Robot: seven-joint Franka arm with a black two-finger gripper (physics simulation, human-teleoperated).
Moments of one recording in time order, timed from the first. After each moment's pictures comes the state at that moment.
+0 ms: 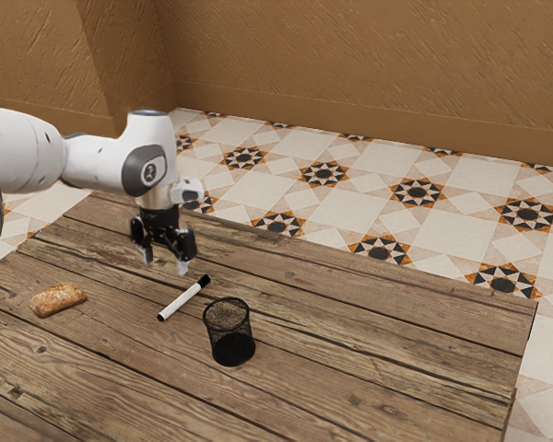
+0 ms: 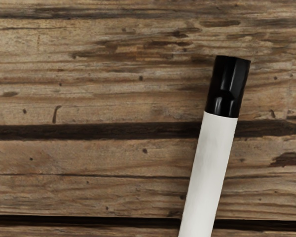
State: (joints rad) arm 0.12 0.44 0.03 -1.74 0.03 2.01 0.12
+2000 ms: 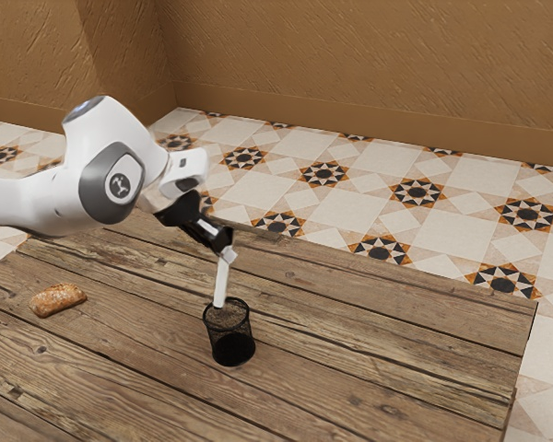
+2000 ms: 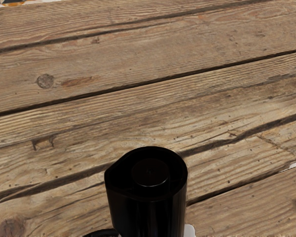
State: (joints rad) arm -0.15 -0.16 0.02 -2.32 -0.44 2.47 0.47
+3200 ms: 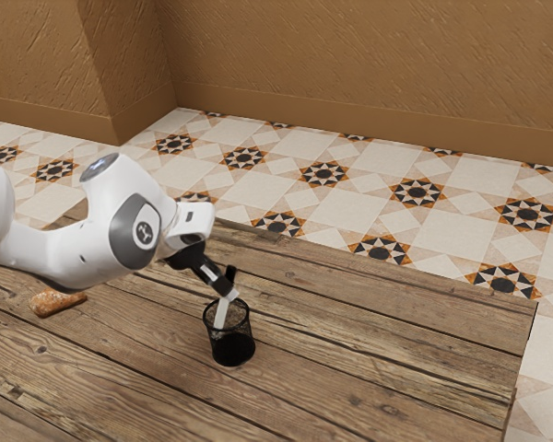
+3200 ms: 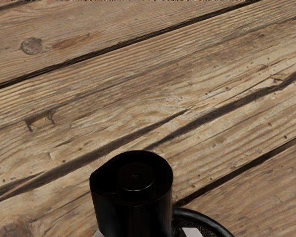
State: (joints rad) arm -0.16 -0.02 0.02 -2.40 -0.60 2.69 0.82
